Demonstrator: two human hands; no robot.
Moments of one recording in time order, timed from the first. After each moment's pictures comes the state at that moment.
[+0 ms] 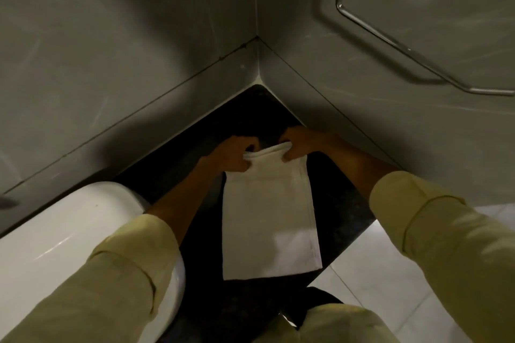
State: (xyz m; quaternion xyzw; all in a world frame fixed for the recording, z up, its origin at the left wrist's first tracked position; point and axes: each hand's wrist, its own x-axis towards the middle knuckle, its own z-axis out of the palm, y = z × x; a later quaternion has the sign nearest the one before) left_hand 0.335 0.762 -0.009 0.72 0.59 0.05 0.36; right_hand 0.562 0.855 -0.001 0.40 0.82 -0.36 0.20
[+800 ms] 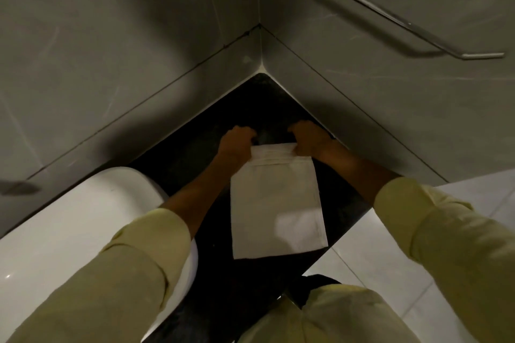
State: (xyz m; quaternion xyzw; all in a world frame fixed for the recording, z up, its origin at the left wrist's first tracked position) left_hand 0.361 0.737 0.011 0.65 0.72 -0.05 0.24; right_hand 0.568 0.801 -0.002 0.49 0.82 -0.27 0.13
